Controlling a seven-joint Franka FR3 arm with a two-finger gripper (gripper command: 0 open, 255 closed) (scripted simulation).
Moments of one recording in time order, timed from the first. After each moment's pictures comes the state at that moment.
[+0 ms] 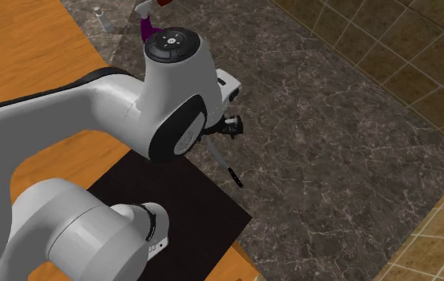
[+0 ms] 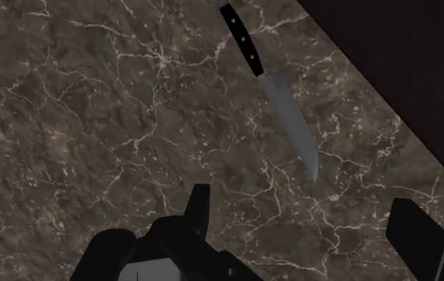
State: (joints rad) arm 0.16 -0.71 -0.20 -2.92 -0.28 2.32 -0.56
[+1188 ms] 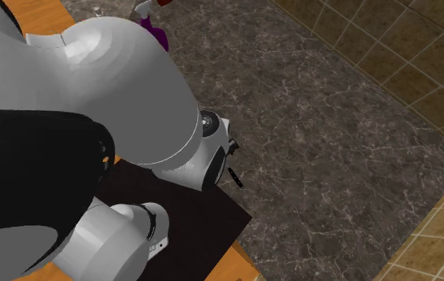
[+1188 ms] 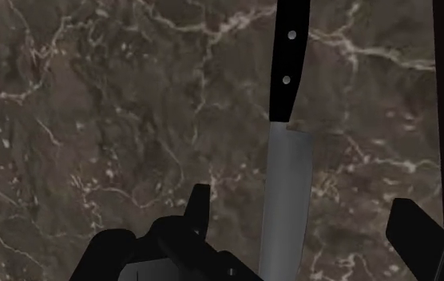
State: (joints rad) arm 0.19 0.14 -0.42 -2.94 -0.64 3.18 -0.88
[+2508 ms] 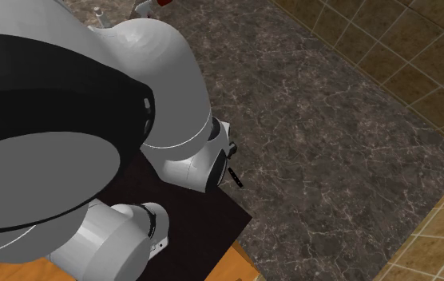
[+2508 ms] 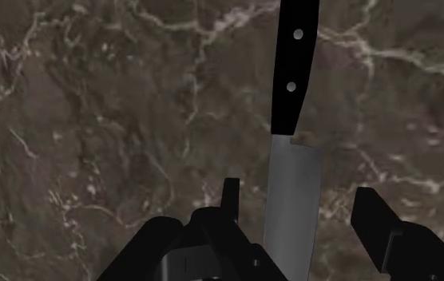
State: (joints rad) arm 0.24 0.27 -0.46 -2.91 -0.65 3.28 -0.86
